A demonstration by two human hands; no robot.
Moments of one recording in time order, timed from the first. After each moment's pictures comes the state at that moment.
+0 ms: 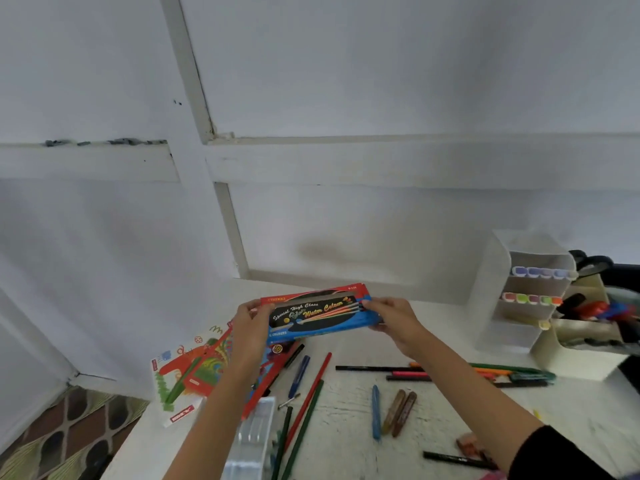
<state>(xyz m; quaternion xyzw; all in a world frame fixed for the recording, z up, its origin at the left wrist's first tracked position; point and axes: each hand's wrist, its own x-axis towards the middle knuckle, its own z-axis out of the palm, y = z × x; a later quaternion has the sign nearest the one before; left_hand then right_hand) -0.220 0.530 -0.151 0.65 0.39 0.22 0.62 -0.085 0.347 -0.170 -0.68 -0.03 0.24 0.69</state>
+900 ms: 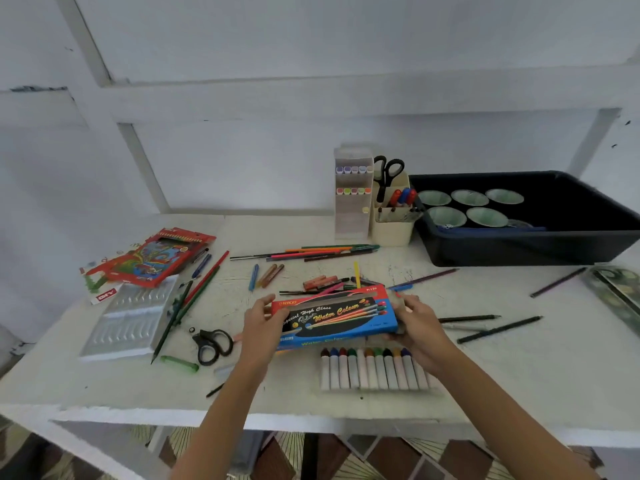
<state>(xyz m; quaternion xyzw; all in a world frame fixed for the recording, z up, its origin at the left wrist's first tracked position) -0.353 0.238 -0.186 0.73 0.31 0.11 0.60 -0.279 0.023 -0.187 -0.67 0.08 0.20 0.71</state>
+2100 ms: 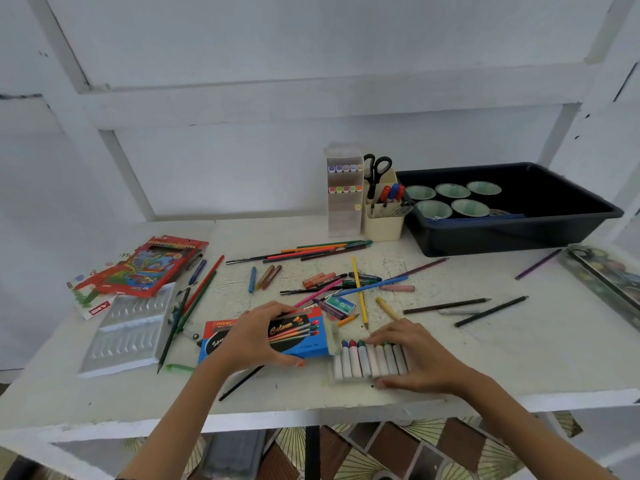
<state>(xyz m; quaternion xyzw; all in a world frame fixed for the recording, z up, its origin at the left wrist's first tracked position) -0.362 0.301 -0.192 0.96 -0.07 -0.02 0.28 -0.303 -0.010 -0.228 -0.89 -0.39 0.07 0.24</state>
